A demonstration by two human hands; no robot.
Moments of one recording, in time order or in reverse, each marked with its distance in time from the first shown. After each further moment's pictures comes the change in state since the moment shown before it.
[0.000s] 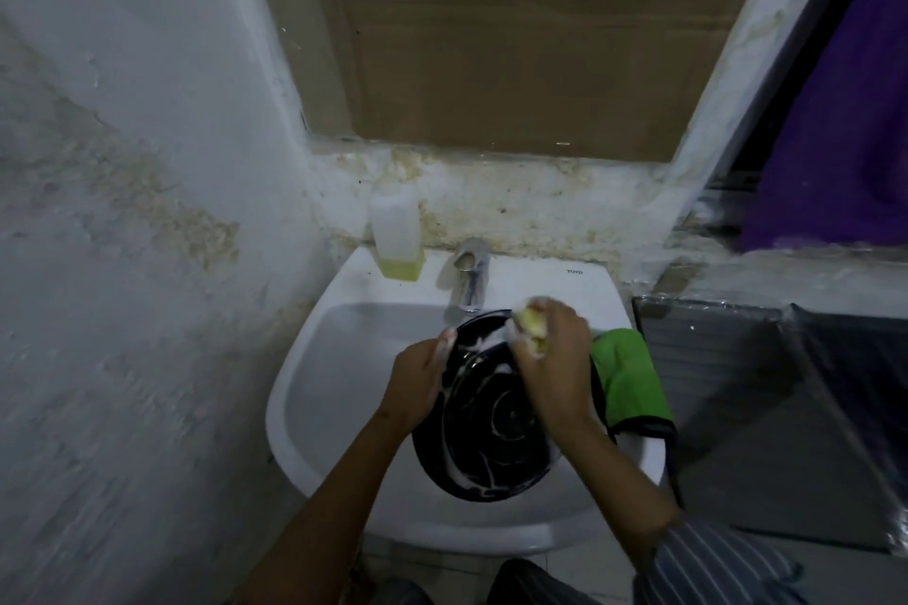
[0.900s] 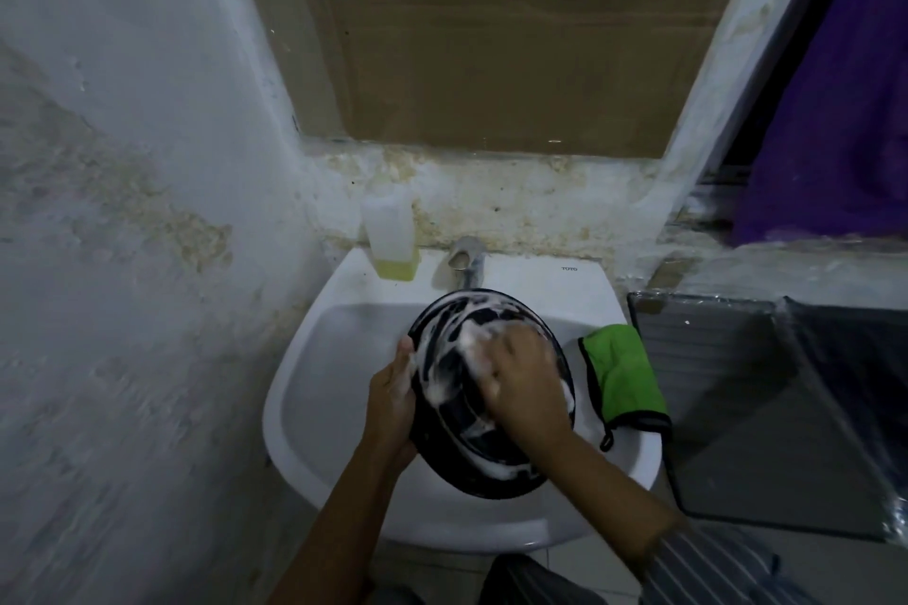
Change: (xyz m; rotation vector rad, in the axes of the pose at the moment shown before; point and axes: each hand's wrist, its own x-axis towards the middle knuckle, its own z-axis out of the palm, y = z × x) left_hand -0.031 0.013 -0.010 -0.740 0.104 -0.419; right_hand -0.025 -0.006 0.009 -0.365 -0.086 -0.491
